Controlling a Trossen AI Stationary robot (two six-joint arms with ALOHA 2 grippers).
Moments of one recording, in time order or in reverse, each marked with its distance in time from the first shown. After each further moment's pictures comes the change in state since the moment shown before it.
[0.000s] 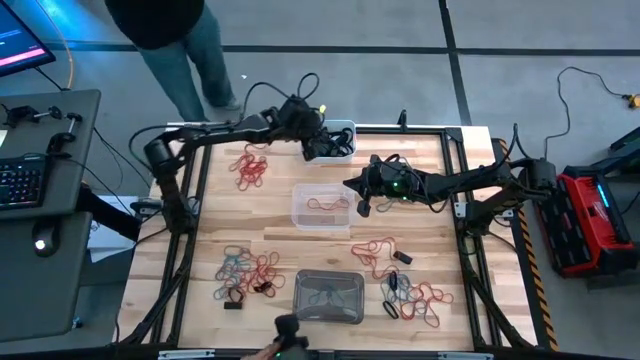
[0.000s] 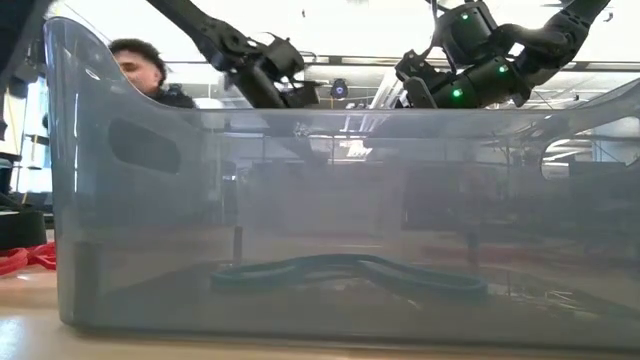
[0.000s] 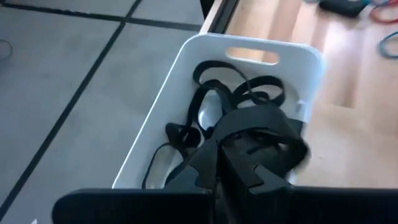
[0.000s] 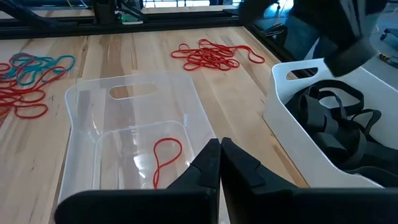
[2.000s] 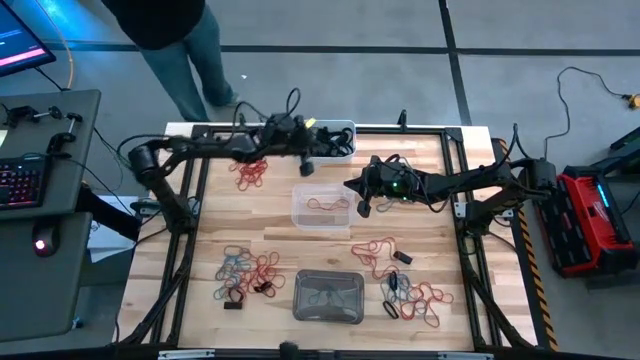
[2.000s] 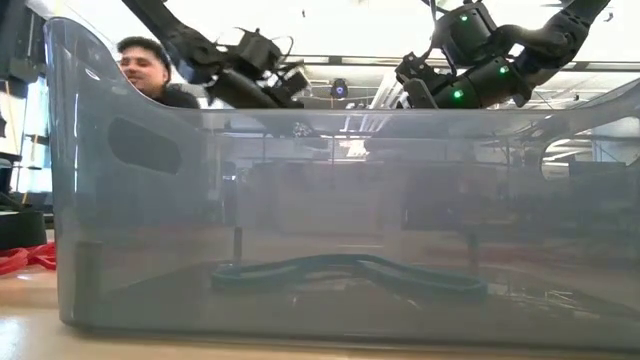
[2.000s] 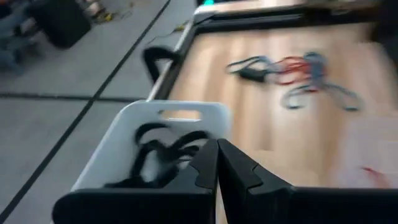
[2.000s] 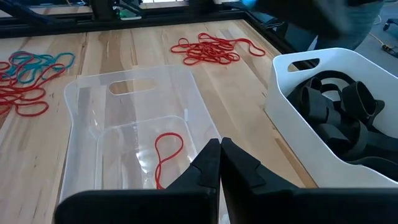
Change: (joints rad) left arm -0.068 -0.155 -0.347 0.479 0.210 0.005; right arm 0.000 0.000 0.000 -0.019 0.000 0.018
